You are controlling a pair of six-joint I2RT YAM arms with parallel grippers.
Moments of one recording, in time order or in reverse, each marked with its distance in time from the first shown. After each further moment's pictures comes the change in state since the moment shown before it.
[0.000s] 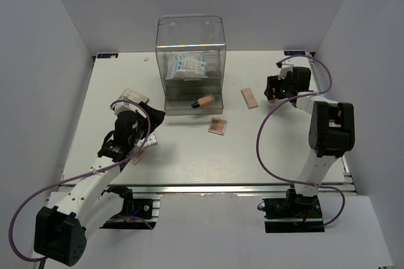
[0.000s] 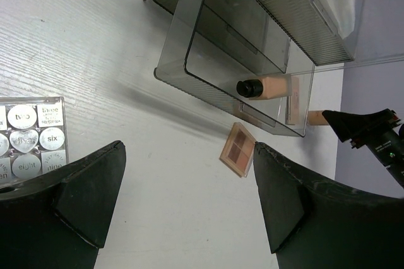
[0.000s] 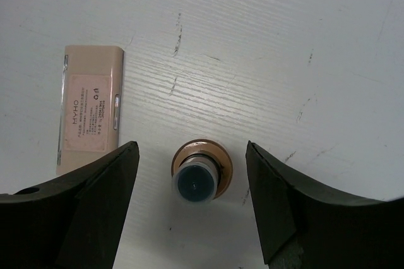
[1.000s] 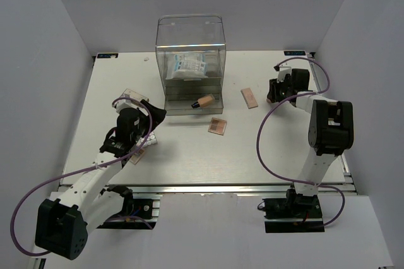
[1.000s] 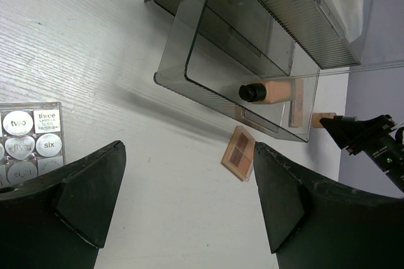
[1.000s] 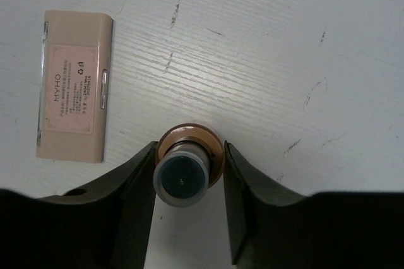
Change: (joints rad) left arm 0.001 0.064 0.024 0.019 0.000 0.000; right arm -0.001 0.028 0.013 -0.068 0.013 -0.072
